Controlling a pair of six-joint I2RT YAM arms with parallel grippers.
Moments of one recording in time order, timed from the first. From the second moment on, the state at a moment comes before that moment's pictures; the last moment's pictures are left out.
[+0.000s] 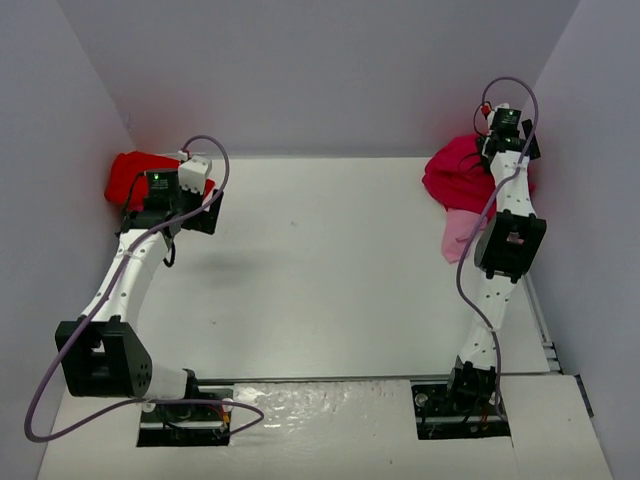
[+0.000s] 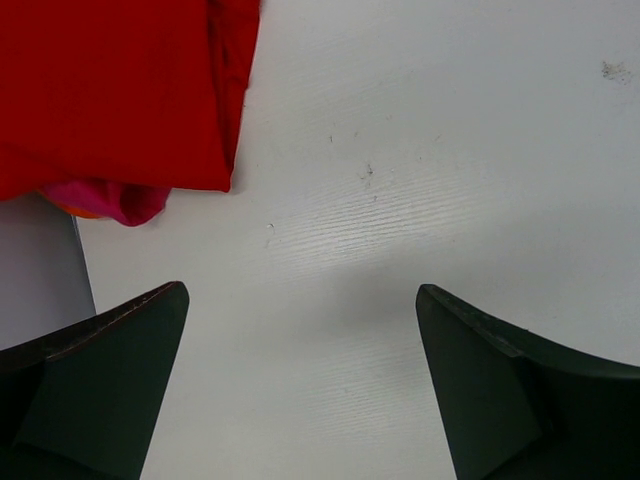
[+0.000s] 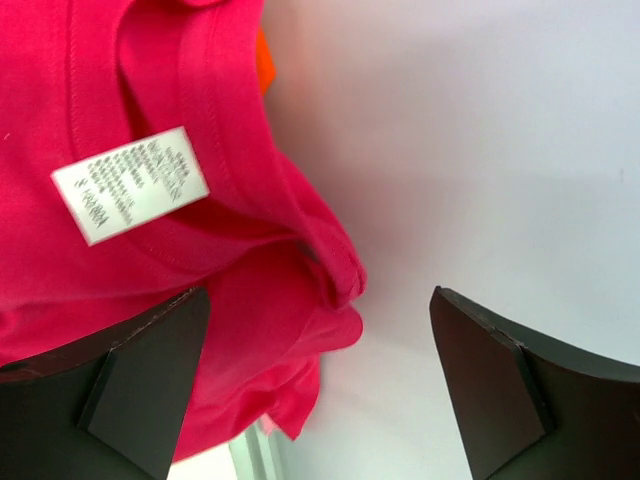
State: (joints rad) left arm -0.02 1.38 1.20 -0.49 0.05 0.27; right arm -0.23 2.43 2.36 -0.59 0.45 -0.52
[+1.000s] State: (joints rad) left arm -0.02 1.44 1.20 -0.49 0.02 0.28; right arm -0.15 2.31 2.15 -0.53 0.52 -0.54
